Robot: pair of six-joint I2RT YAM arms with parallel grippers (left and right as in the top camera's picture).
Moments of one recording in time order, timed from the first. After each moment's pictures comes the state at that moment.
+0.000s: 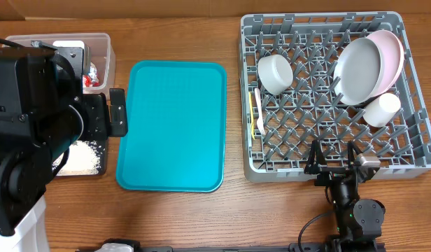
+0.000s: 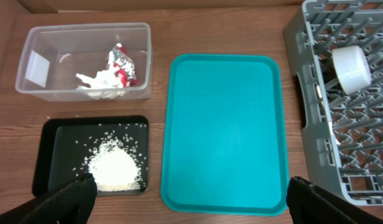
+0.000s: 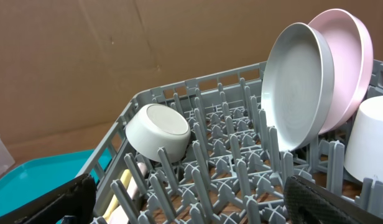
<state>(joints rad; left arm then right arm) -0.12 1.40 2.26 -1.69 -0.08 -0.10 0.04 0.01 0.02 -0.03 -0.01 0.26</state>
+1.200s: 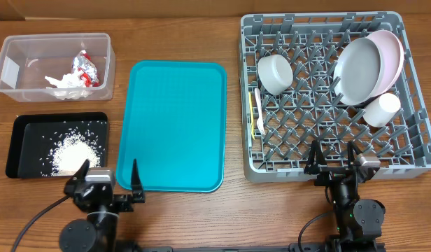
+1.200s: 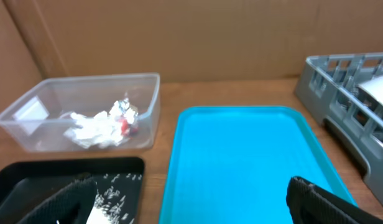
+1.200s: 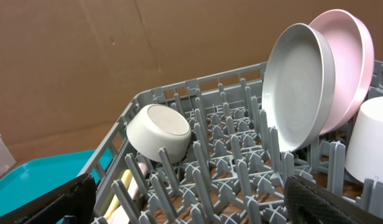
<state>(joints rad) 0.01 0.04 0.44 -0.59 -0.01 0.02 0.04 0.01 0.02 -0.03 -0.02 0.26</state>
